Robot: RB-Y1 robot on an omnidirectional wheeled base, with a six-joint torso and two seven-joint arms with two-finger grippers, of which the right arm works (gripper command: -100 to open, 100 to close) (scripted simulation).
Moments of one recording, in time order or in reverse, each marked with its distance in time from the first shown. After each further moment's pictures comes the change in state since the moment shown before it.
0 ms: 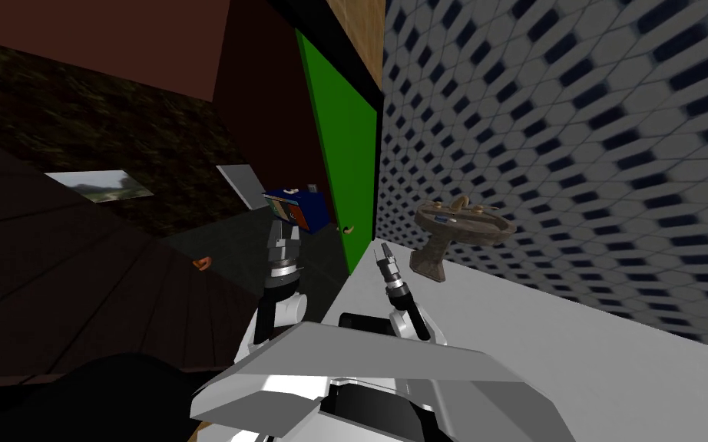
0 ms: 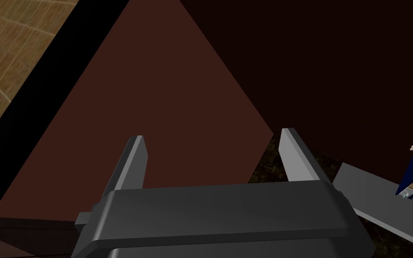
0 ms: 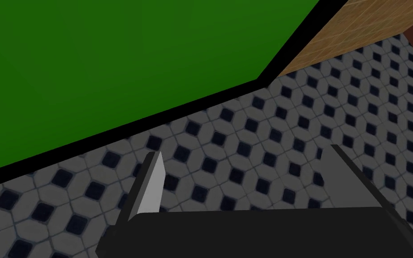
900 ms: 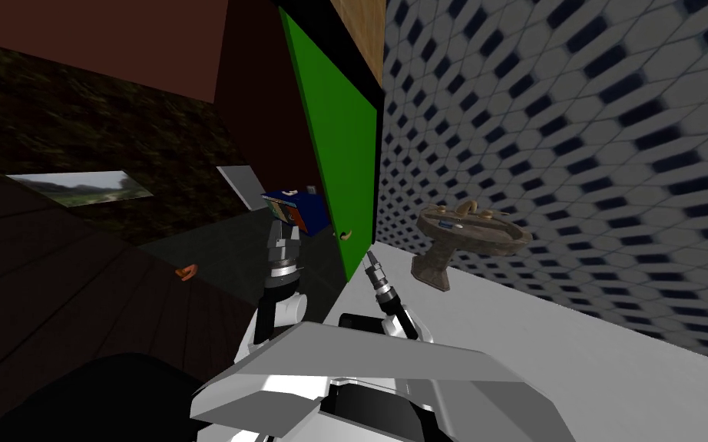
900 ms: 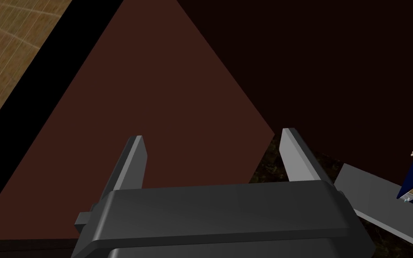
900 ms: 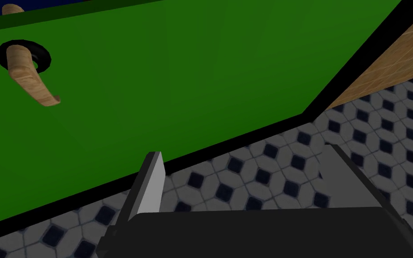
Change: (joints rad) arm -0.073 -0.005 0.128 0.172 0.004 -0.016 -0.021
